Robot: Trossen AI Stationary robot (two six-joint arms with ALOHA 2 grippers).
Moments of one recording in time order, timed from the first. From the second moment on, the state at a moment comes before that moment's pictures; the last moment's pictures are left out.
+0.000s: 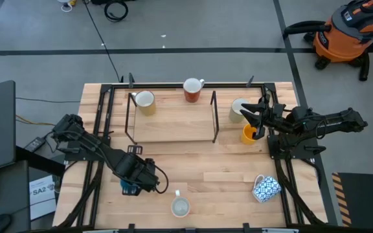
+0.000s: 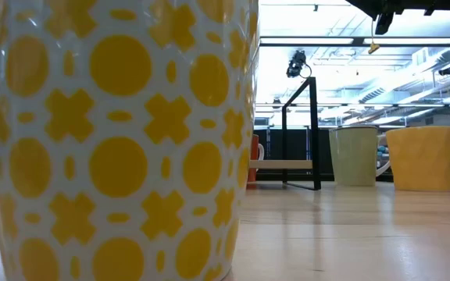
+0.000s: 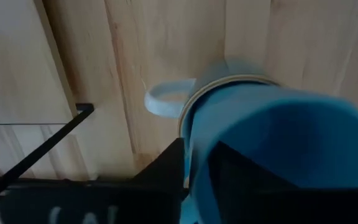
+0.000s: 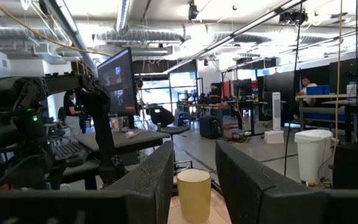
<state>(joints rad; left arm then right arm) -0.56 1.69 1.56 -1.54 -0.08 -0.50 0.12 0.48 0.38 0.43 0.42 -0.07</state>
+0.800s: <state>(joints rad) -0.53 1.69 1.85 -1.57 -0.08 -0.37 0.12 0.48 0.38 0.43 0.42 -0.07</state>
